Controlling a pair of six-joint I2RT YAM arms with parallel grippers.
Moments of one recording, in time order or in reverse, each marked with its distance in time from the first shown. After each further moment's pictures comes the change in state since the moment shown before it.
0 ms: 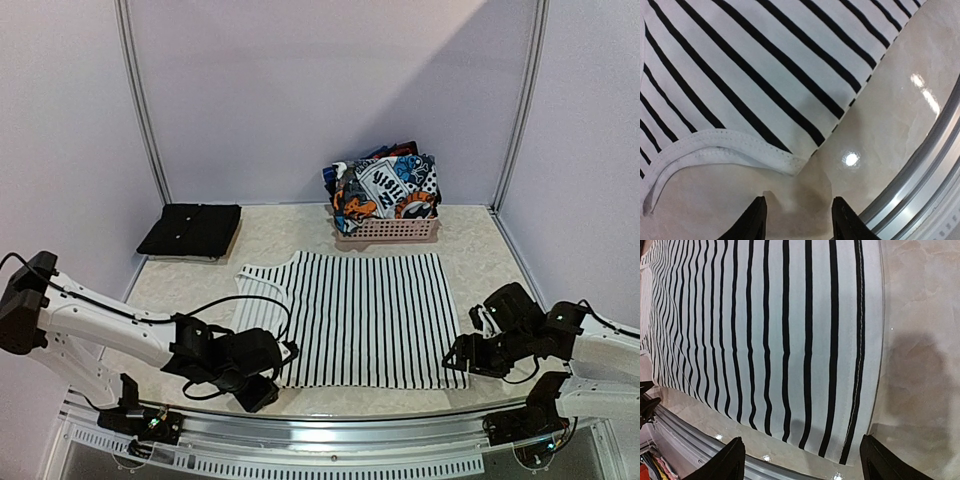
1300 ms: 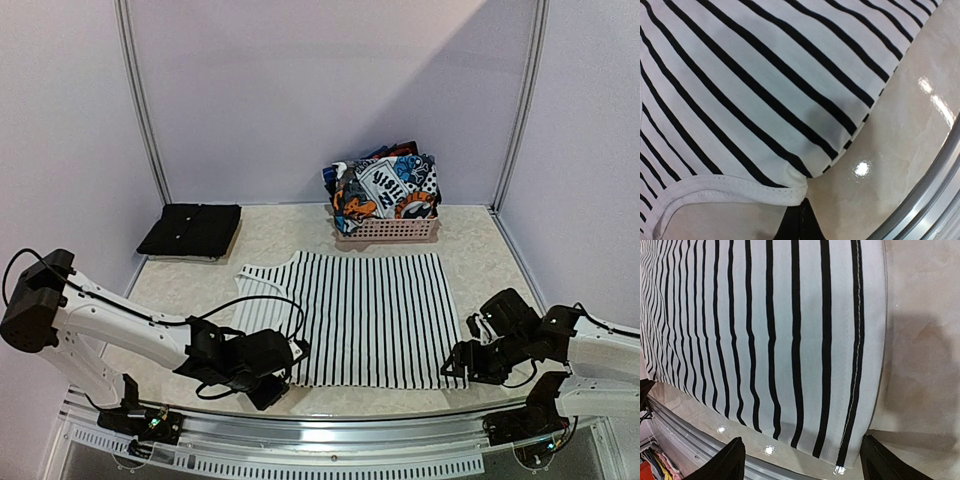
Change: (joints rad) left arm -0.002 0.092 0.027 0.107 -0.053 0.061; right arm 0.001 0.036 -0.039 0.025 -0.043 0.018
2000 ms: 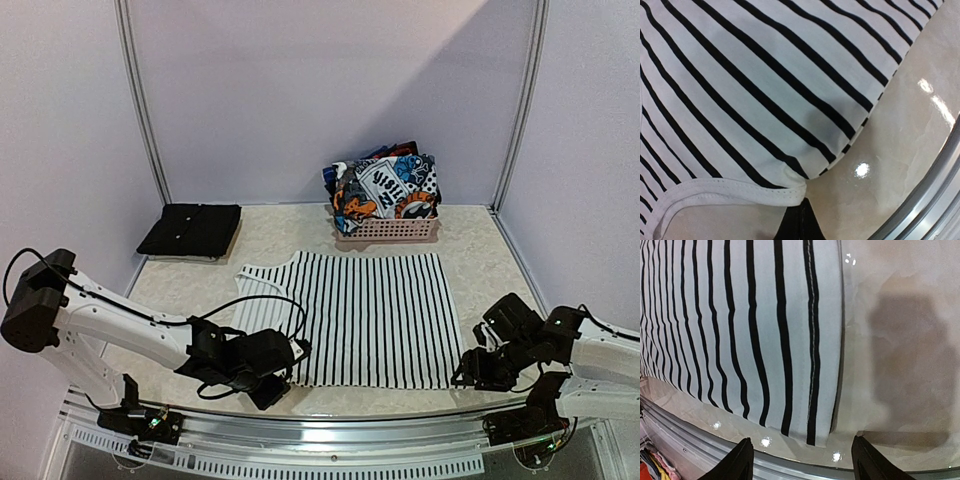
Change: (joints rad) left arm 0.000 0.007 0.005 0.006 -0.001 0.000; right arm 0.001 -0.039 0.000 -0.132 0.002 0.014
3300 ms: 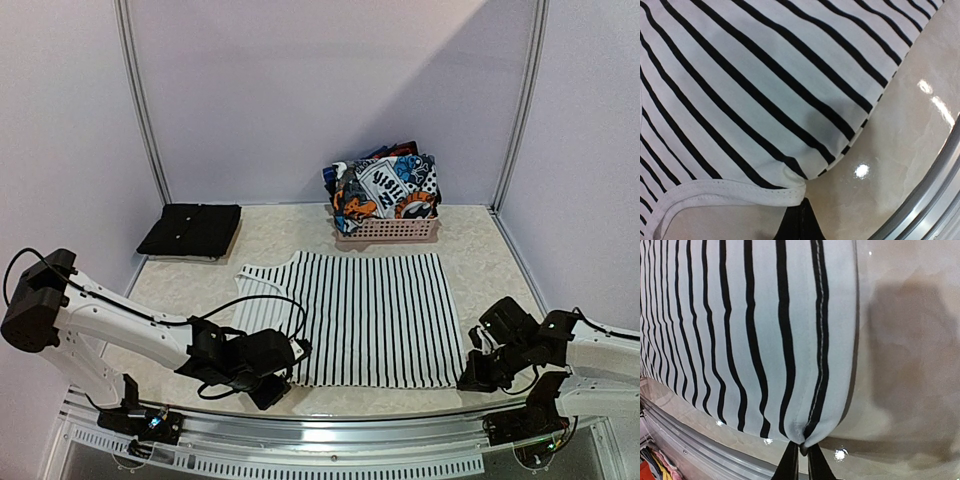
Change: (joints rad) left arm 0.000 0.002 0.001 0.005 0.000 0.000; right arm 0.004 0.037 -0.040 0.084 -0.026 0.006
